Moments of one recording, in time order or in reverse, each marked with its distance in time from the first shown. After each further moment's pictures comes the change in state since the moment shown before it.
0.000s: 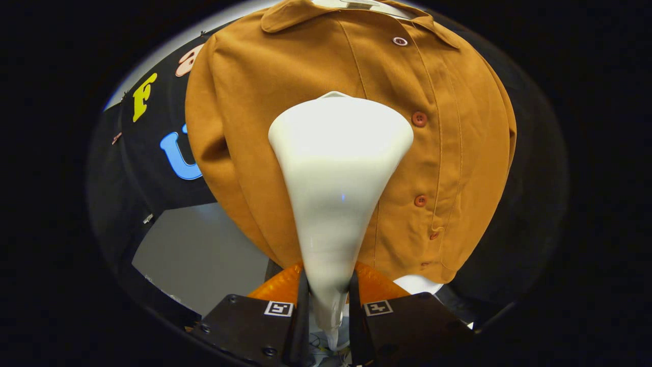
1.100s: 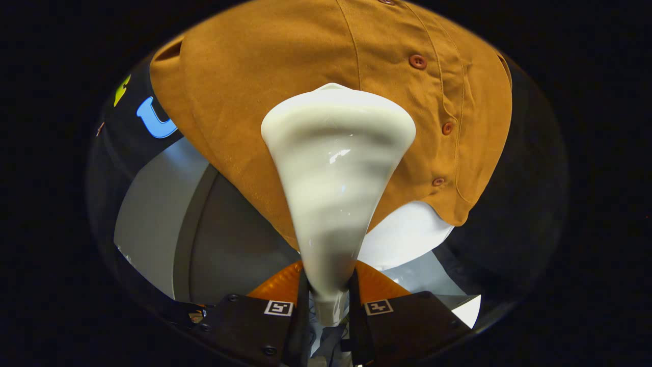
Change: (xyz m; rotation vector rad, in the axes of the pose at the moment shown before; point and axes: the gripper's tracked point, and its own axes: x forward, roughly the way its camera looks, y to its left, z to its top) arm 0.017 -0.026 -0.137 0.038 0.320 -0.072
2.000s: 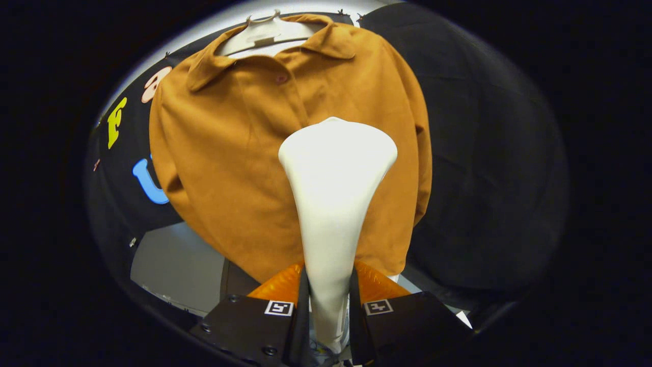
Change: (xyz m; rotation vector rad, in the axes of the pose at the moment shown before) arm -0.136 -0.079 0.151 0.115 -0.460 -0.107
